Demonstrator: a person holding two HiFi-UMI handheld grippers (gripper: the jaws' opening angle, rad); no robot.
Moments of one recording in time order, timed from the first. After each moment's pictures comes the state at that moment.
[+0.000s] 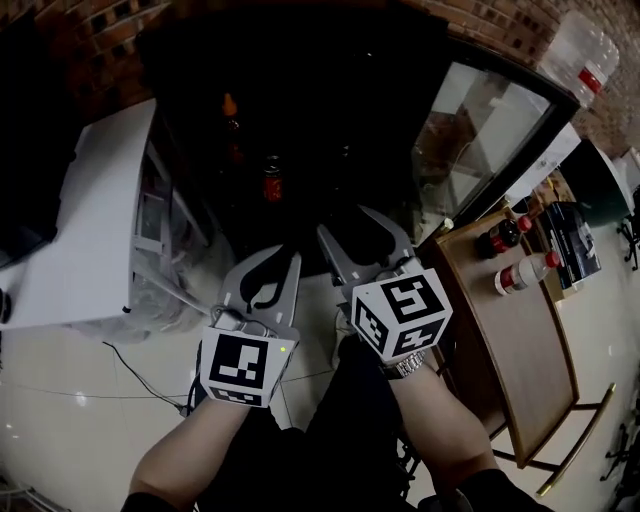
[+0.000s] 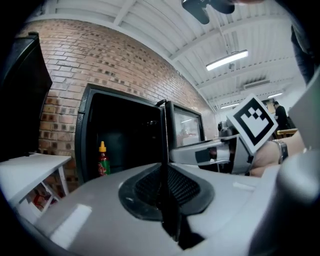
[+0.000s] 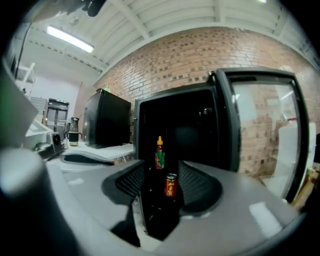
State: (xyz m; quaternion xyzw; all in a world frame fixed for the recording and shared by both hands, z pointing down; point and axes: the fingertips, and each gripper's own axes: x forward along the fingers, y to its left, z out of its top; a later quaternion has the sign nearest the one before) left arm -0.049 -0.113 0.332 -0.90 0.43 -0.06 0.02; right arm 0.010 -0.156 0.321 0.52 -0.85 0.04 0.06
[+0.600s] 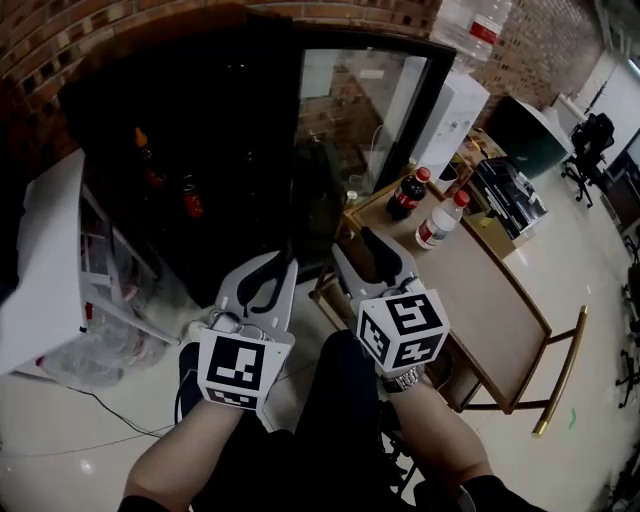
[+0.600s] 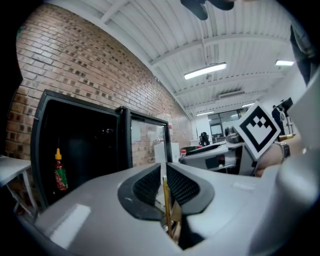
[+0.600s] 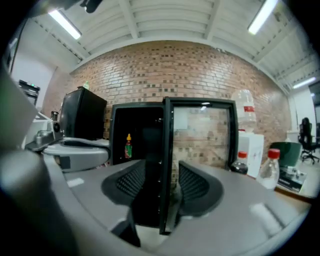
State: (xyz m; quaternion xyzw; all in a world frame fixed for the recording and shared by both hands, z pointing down) left arm 0.068 -0.027 0.310 -0.95 0.30 -0.04 0.05; right arm 0.160 -0.035 0.316 0.66 -0.75 0.04 0.07
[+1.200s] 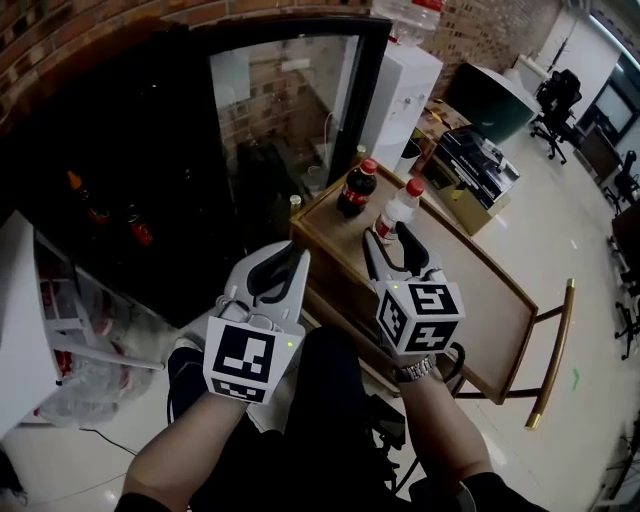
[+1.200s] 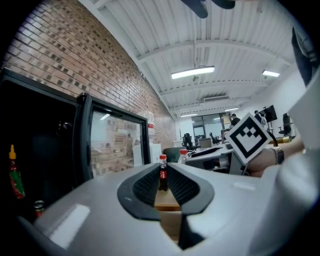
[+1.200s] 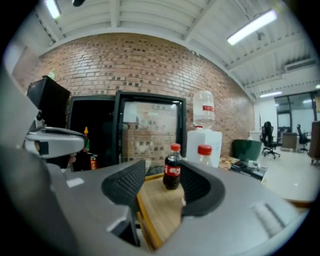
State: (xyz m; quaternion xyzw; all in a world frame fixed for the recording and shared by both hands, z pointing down) left arm 0.190 -0.028 0.303 -0.98 0.20 -0.04 0.04; right arm 0.323 -0.009 0.329 0.78 -0.61 0.07 0.08
